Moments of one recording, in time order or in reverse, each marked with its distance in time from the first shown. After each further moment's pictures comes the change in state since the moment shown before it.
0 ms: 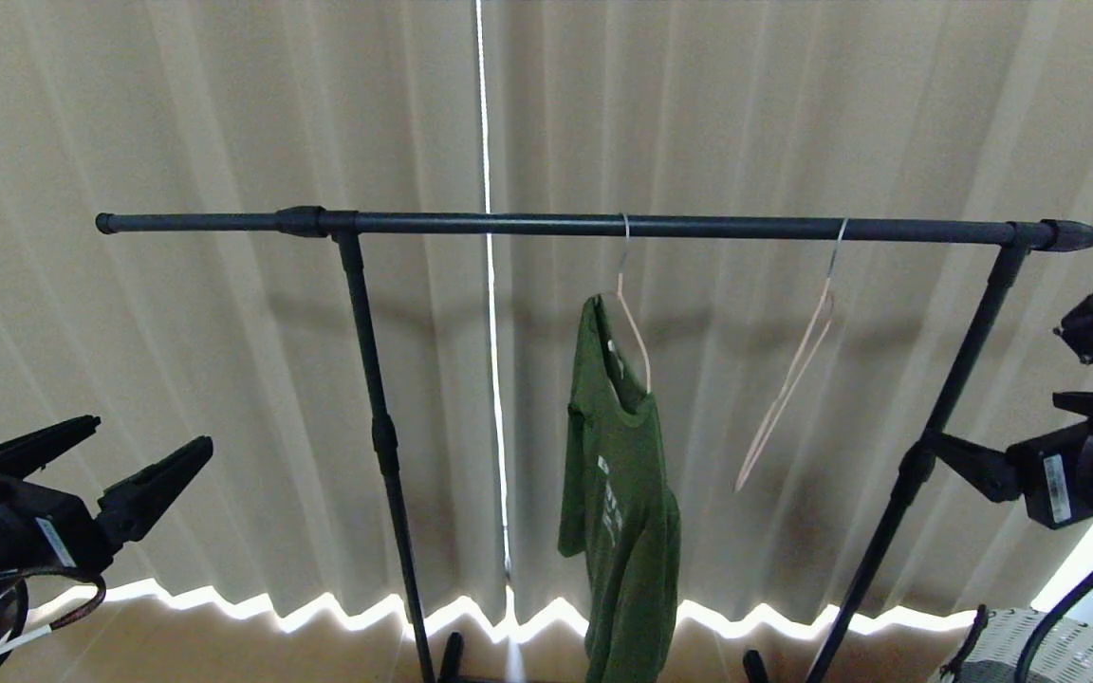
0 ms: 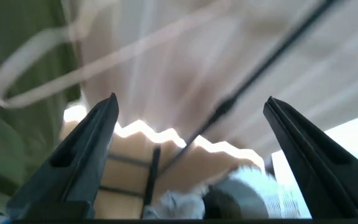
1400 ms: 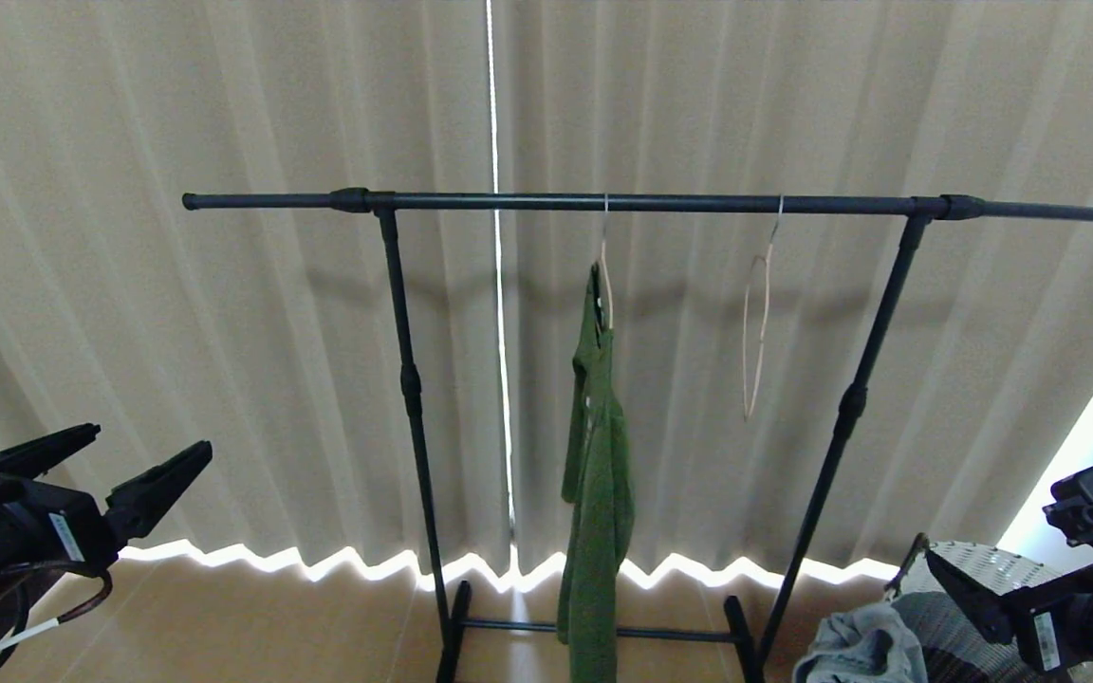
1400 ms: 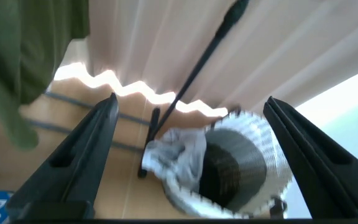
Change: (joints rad) left arm 0.038 0.049 -0.003 -0.001 0.000 0.013; right arm 0.004 -0.032 0.477 -0.443 0.005 -0.038
